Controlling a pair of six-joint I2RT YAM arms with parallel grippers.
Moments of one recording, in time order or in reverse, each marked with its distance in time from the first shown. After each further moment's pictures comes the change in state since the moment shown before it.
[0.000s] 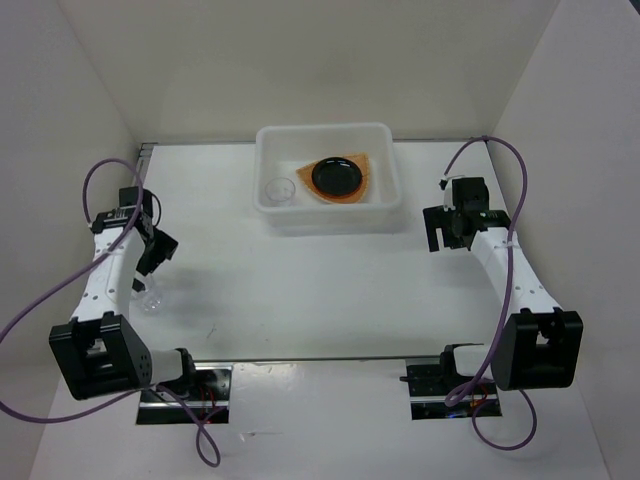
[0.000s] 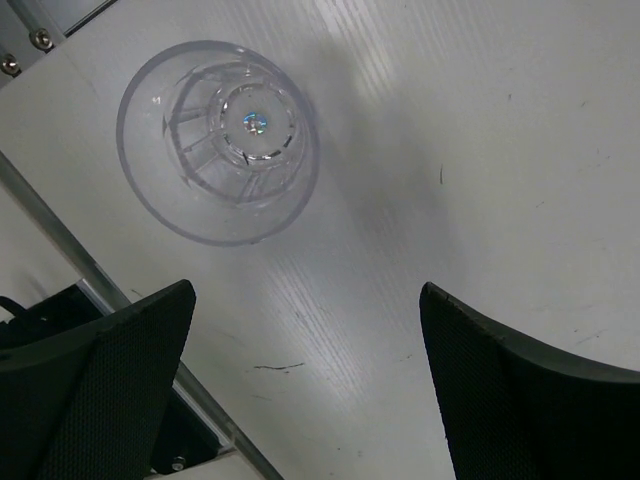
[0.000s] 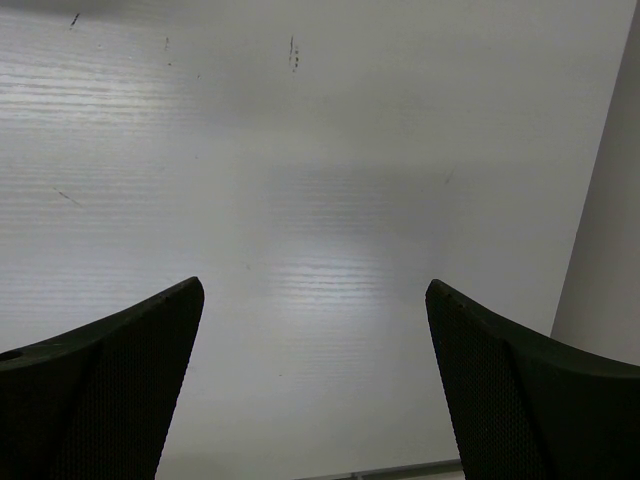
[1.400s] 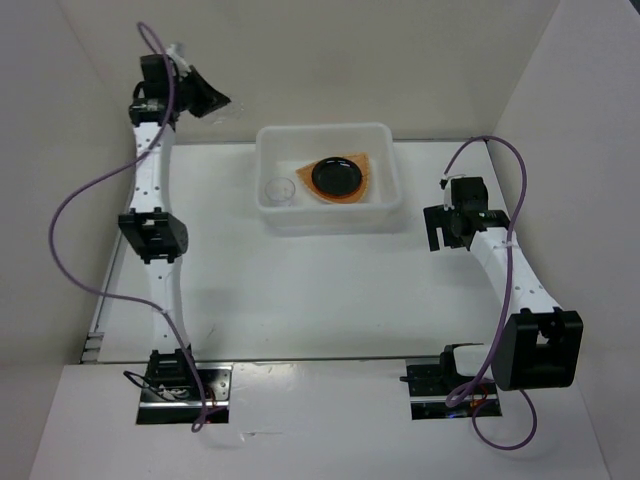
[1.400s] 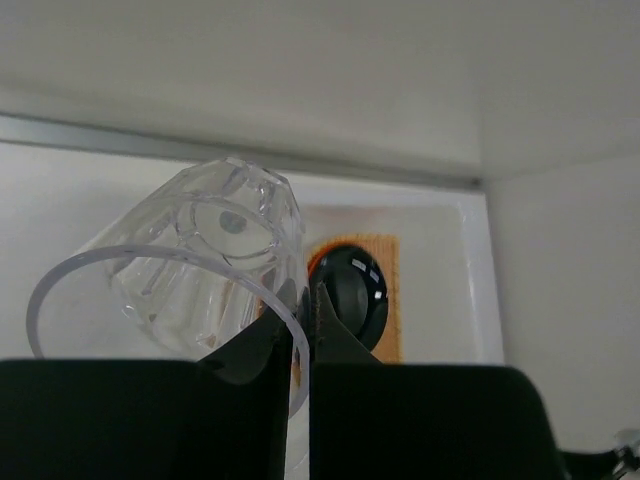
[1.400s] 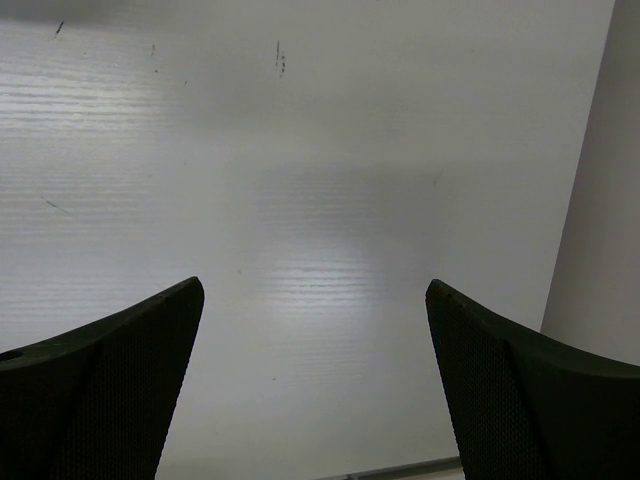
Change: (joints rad) left arm -0.099 1.106 1.668 0.336 0.866 0.219; right arm 0.009 0.000 -0.001 0.008 0.034 0.004
